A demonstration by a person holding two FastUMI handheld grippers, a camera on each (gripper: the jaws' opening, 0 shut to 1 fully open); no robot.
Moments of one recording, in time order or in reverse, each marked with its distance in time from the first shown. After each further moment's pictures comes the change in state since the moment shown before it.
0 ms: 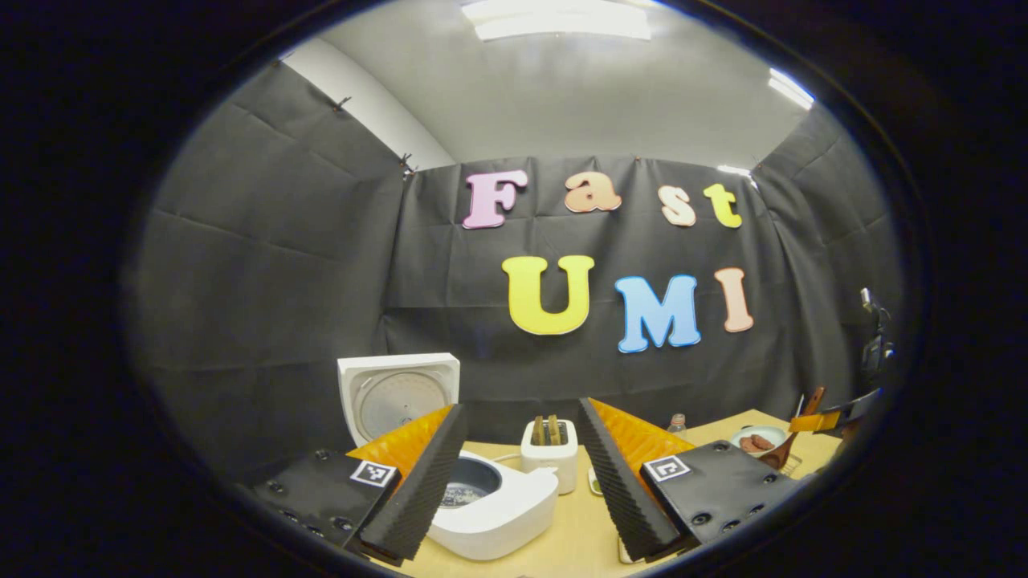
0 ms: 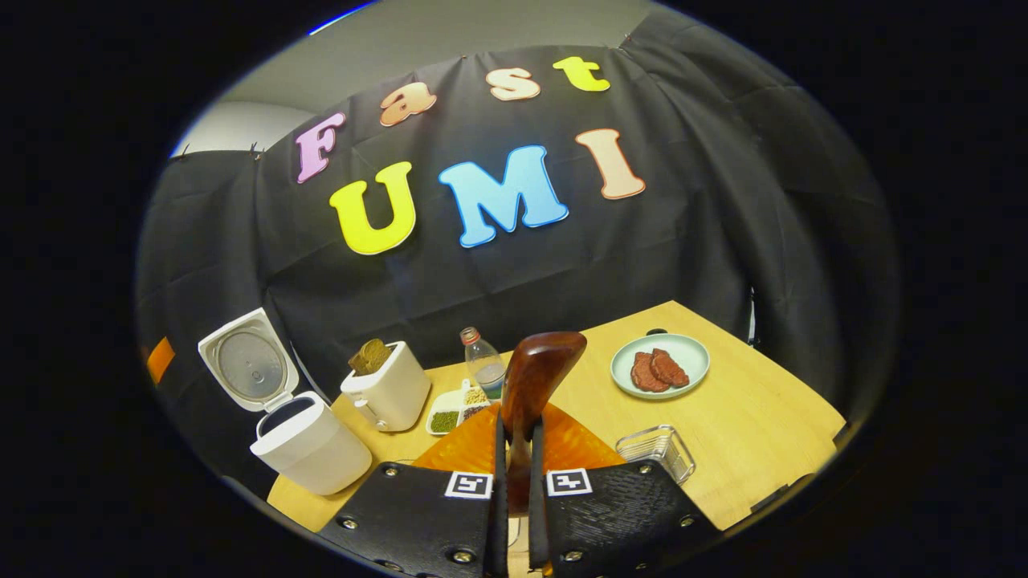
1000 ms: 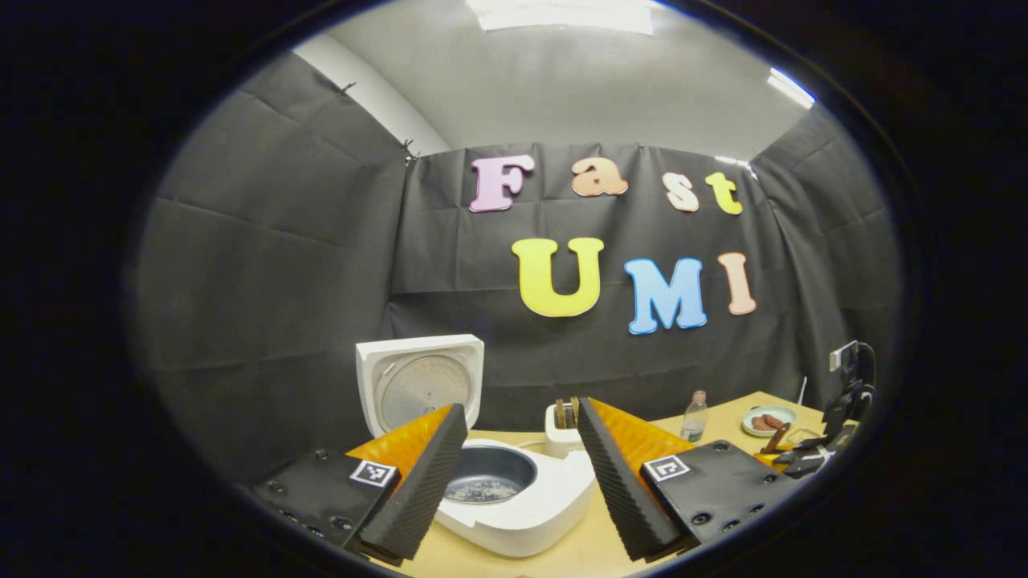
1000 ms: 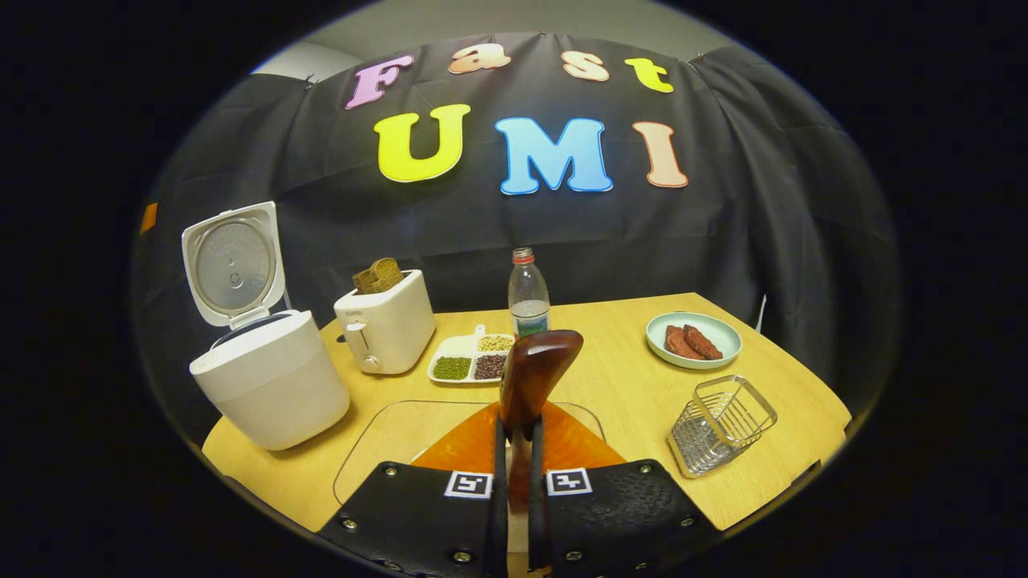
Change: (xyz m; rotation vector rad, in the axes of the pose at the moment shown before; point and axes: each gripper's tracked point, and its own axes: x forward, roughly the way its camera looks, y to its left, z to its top) left arm 0.007 0.062 -0.030 0.011 0.044 -0.013; right arm 0.036 0.071 -0.112 -0.182 0.055 -0.026
